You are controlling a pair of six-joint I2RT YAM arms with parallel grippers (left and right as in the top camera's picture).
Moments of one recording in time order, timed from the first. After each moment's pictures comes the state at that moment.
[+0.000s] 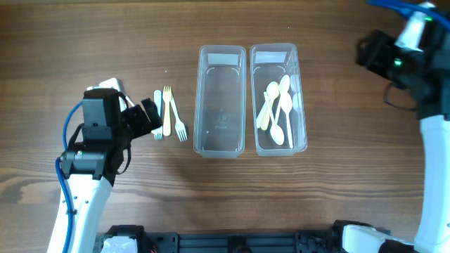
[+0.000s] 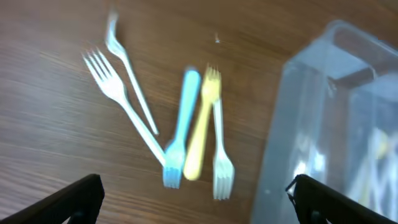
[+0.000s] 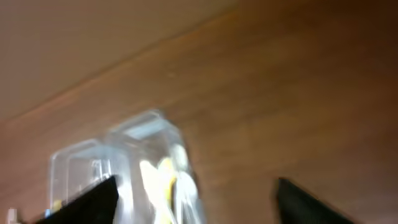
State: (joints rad) left arm -0.04 1.08 0.86 -0.67 0.05 -0.34; right arm -0.16 1.40 1.61 -1.02 -0.12 0.31
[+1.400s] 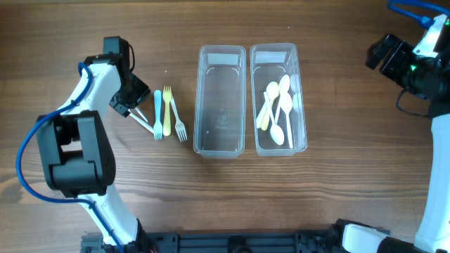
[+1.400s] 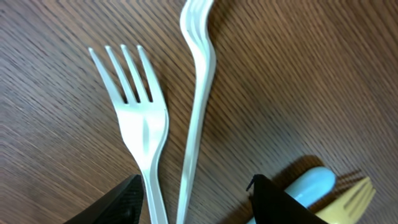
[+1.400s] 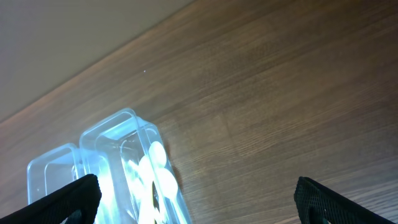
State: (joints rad) left arm 0.05 2.01 1.41 -0.86 -0.06 -0.72; right arm -0.23 1.40 1.61 -1.05 -0.12 0.30
